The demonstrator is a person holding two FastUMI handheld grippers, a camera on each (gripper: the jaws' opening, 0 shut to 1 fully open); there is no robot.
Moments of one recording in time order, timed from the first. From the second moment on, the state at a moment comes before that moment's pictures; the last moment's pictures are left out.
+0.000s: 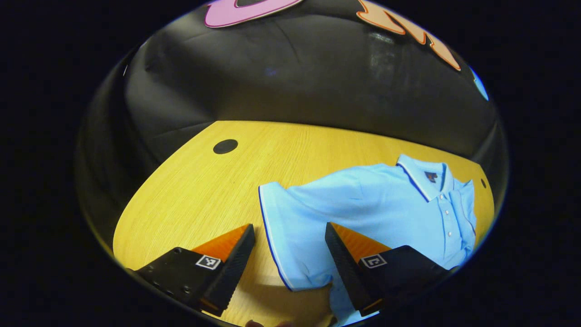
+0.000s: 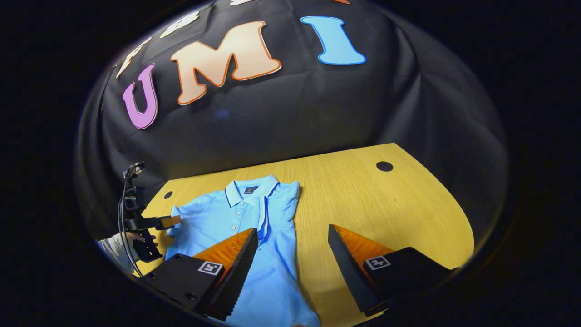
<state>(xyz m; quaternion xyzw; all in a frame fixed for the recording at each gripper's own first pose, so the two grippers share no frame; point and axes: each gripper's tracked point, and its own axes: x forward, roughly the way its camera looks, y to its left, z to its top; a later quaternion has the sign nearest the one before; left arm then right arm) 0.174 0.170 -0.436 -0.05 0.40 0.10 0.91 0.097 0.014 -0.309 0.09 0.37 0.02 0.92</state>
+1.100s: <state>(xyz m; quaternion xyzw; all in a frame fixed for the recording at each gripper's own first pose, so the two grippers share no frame) 0.195 -0.032 -0.380 -0.05 0.38 -0.07 0.92 0.059 -0.033 -0.292 0.11 0.36 -0.01 0.93</state>
